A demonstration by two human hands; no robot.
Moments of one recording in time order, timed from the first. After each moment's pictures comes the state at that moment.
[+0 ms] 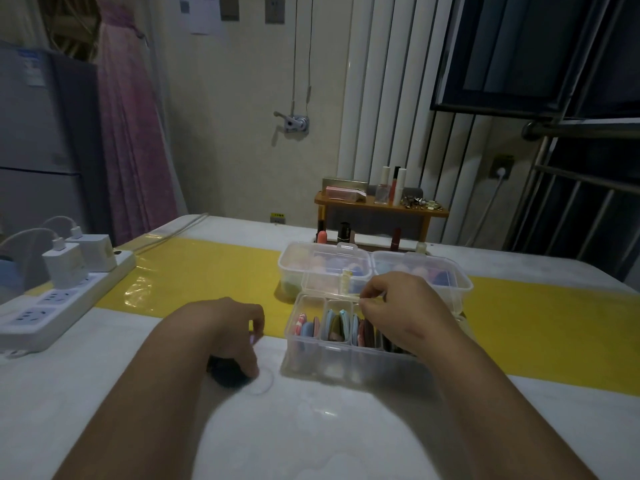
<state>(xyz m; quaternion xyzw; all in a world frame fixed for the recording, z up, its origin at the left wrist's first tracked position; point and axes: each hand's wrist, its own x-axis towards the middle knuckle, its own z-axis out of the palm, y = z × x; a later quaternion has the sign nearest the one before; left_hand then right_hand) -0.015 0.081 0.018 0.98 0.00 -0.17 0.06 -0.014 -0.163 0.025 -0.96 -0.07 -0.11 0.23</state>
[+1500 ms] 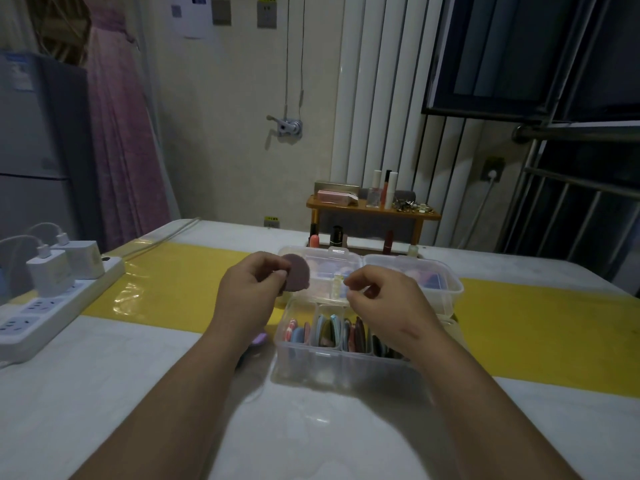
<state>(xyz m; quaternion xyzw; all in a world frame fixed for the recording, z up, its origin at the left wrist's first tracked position) 0.010 0.035 -0.002 0.75 -0.04 0.26 0.60 -0.008 -0.163 0.018 -0.91 -0.12 -0.15 0.38</state>
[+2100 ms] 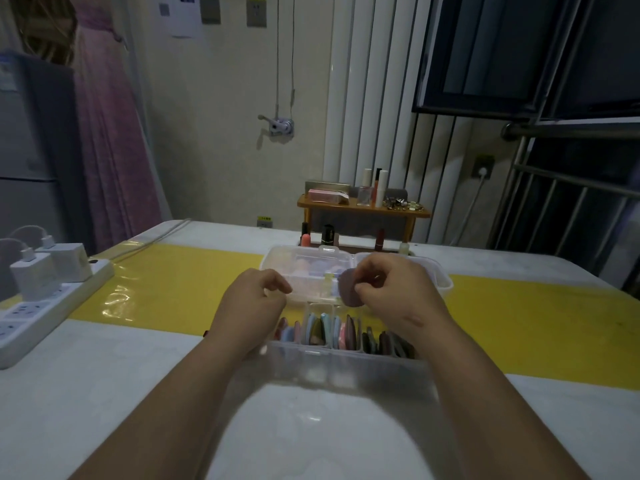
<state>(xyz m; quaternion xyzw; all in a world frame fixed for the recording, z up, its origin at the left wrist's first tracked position) 0.007 0.027 -0.010 0.86 -0.03 0.19 0.48 -0.015 -0.177 0.037 -0.91 -0.10 -0.16 0.37</state>
